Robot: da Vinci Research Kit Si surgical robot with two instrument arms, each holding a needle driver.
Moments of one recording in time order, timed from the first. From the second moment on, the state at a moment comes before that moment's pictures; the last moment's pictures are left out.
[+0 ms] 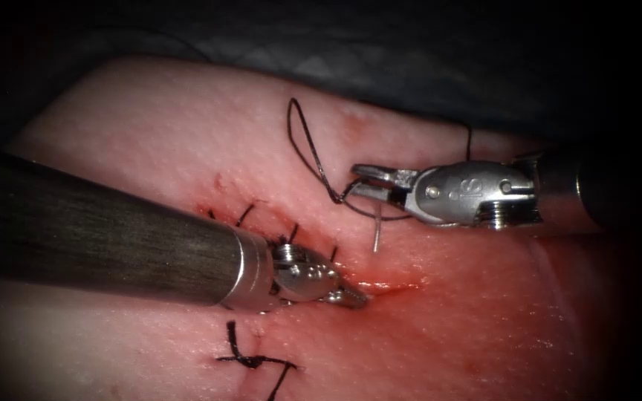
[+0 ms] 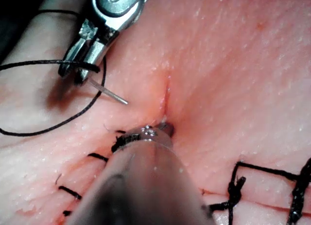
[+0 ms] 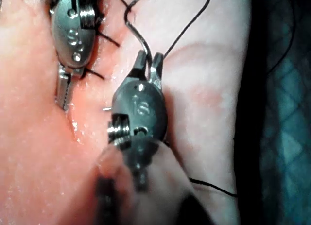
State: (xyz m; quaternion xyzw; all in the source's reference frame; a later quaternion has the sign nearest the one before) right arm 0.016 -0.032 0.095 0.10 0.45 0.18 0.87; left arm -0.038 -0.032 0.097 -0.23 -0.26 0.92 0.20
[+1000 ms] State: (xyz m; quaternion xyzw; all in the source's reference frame) right arm 0.013 -0.032 0.099 0.21 0.43 0.43 0.76; left arm -0.038 -0.032 0.097 -0.23 -0.26 0.92 0.20
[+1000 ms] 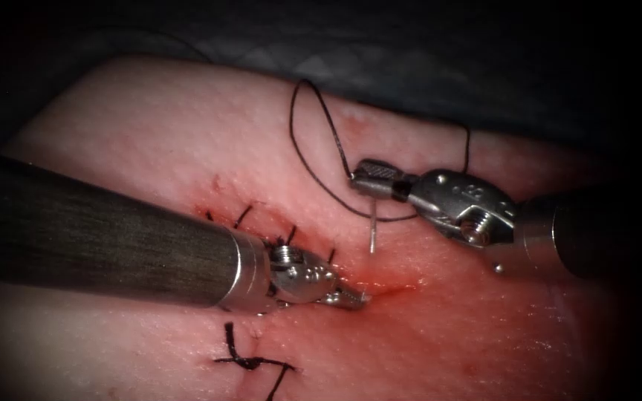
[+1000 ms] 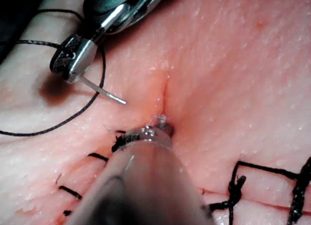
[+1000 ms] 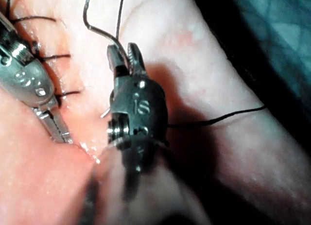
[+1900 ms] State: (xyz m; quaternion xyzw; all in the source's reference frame) right arm 0.016 -0.039 0.097 0.47 0.33 0.62 0.53; left arm -0.038 -0.032 0.097 -0.23 -0.26 0.92 0.20
